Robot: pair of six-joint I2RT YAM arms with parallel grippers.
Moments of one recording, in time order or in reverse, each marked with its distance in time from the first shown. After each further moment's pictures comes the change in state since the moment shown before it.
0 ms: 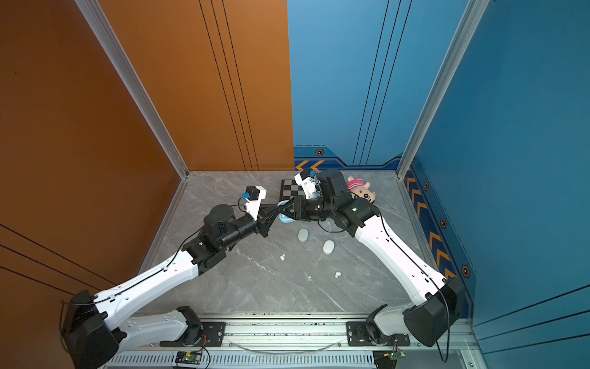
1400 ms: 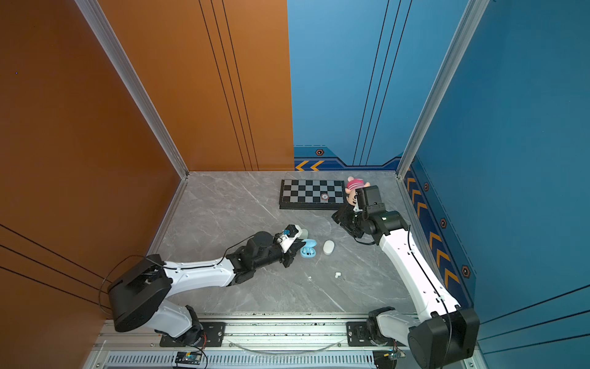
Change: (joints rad) left arm -0.225 0.391 -0.201 0.343 -0.101 0.187; right arm -0.349 -0.165 -0.277 -0.224 0.344 0.229
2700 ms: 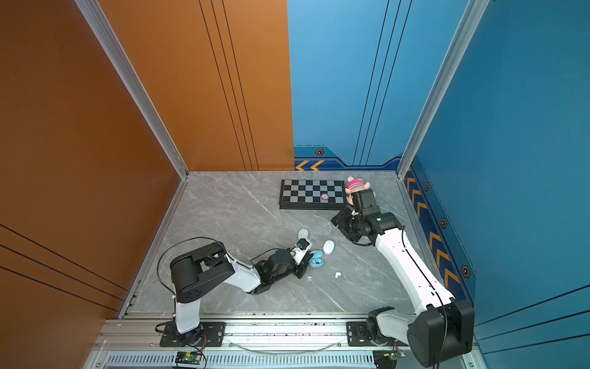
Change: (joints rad) left arm -0.083 0.387 0.016 0.327 -0.168 -0.133; right arm 0.027 0.026 -0.043 0.035 0.012 0.098
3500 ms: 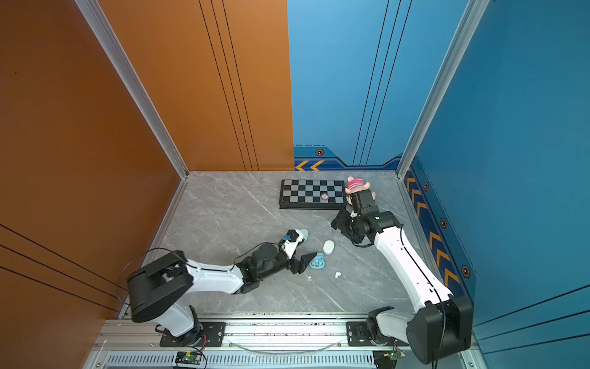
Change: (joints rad) left arm 0.030 -0.447 -0.070 -0.151 0.099 -0.051; right arm 0.005 0.040 0.013 -0.083 0.060 -0.208
